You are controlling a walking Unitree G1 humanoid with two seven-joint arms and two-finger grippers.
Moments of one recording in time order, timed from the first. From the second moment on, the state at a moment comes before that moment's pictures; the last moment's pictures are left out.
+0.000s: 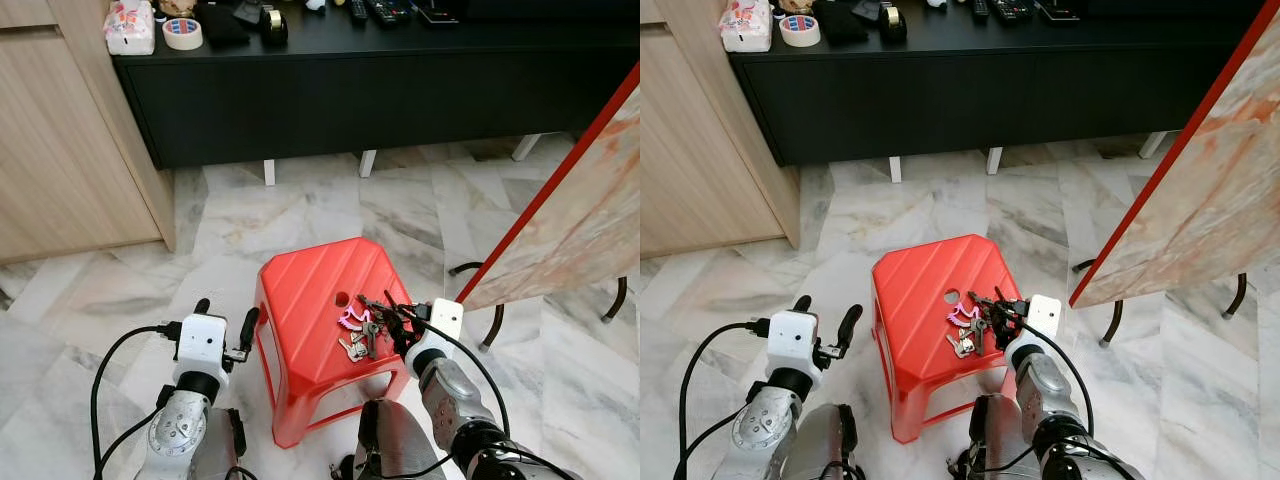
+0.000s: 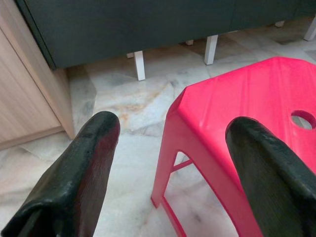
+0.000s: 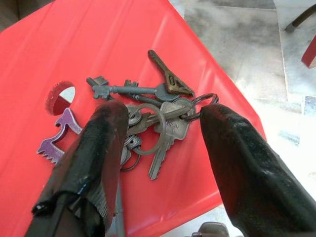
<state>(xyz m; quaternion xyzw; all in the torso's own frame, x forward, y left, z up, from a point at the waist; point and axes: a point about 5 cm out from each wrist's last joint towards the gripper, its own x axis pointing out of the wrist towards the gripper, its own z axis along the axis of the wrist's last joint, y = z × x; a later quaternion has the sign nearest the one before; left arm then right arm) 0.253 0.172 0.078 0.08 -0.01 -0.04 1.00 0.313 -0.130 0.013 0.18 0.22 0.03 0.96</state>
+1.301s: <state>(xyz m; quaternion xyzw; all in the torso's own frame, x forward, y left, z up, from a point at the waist) 0.245 0.170 0.099 0.09 -0.03 -0.03 1.00 0.319 -0.121 0.022 0.21 0.19 0.06 0.96</state>
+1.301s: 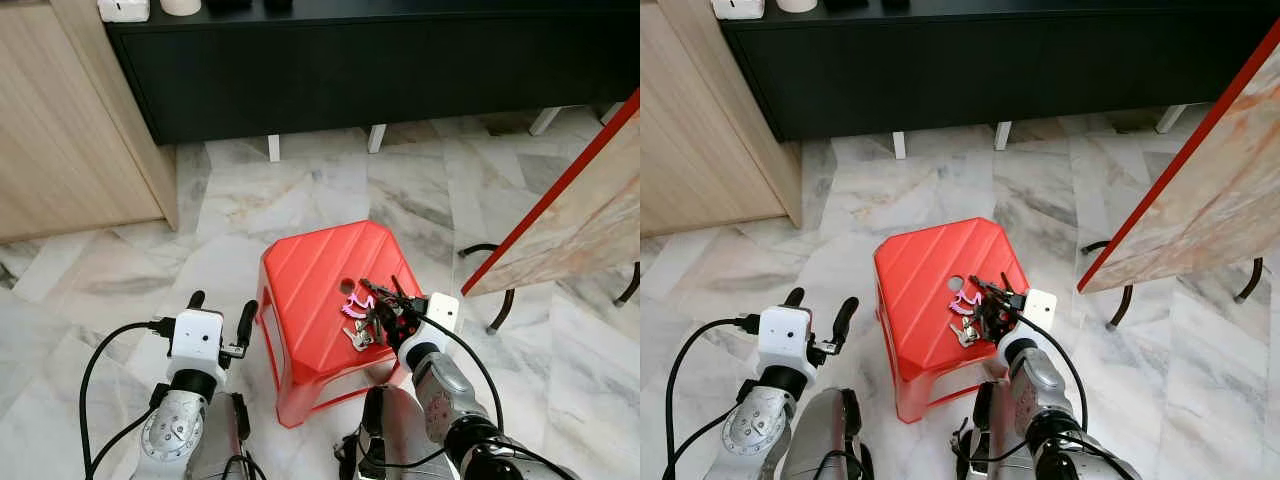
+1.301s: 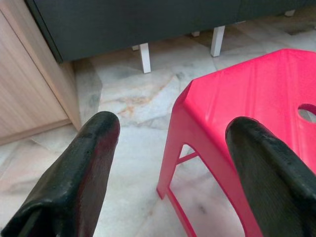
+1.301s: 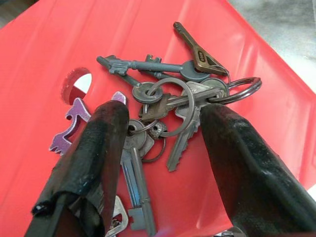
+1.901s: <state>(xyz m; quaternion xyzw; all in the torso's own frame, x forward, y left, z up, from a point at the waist) 0.245 0.168 0.099 0.09 -0.02 -0.03 1.00 0.318 -0.116 0.022 0.22 0.19 0.07 0.96</state>
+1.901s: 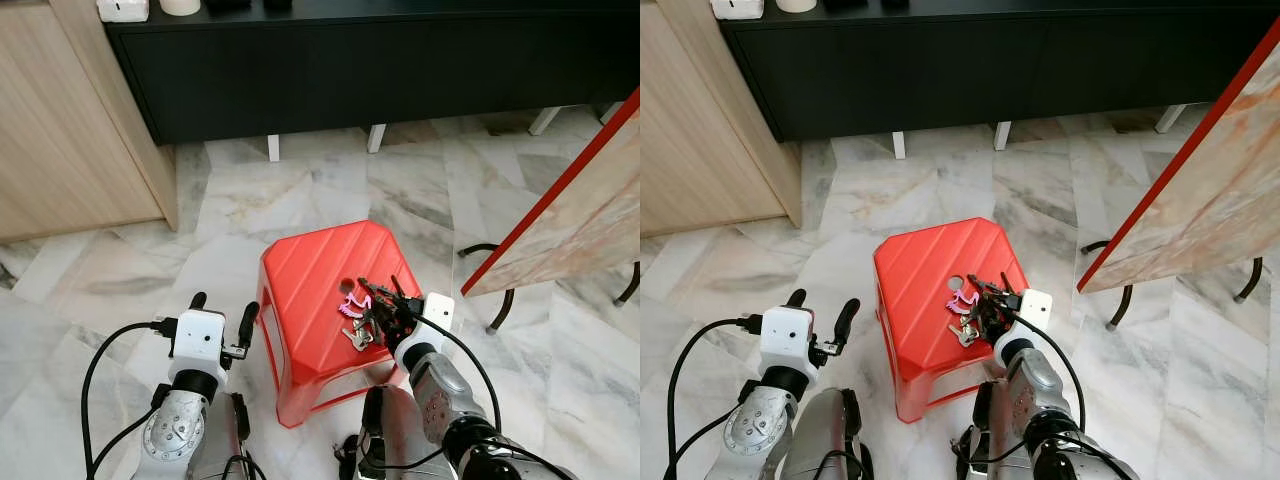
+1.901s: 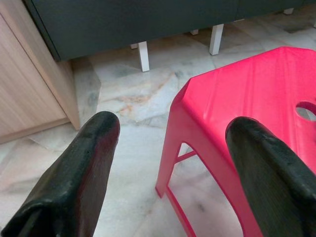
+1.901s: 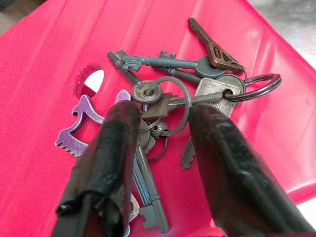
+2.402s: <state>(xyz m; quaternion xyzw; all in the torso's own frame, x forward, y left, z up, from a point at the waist) 0.243 0.169 0.097 0.09 -0.02 -0.03 1.00 0.318 -0.113 0.022 0.22 0.19 0.08 0.95</state>
